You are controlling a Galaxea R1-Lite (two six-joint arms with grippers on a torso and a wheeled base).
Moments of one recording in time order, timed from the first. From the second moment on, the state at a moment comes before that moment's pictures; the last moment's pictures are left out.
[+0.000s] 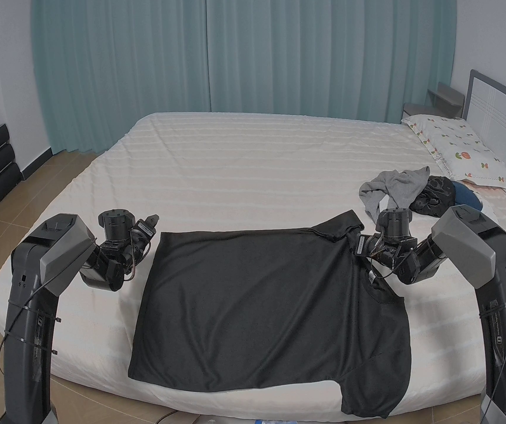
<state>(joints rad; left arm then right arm) -0.04 2.65 -1.46 -0.89 0.05 -0.88 0.17 2.61 -1.45 -0.73 -0.08 0.25</state>
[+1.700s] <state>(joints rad) -0.04 2.65 -1.46 -0.88 0.04 -0.88 0.14 2.55 -1.36 -0.70 0.02 0.29</state>
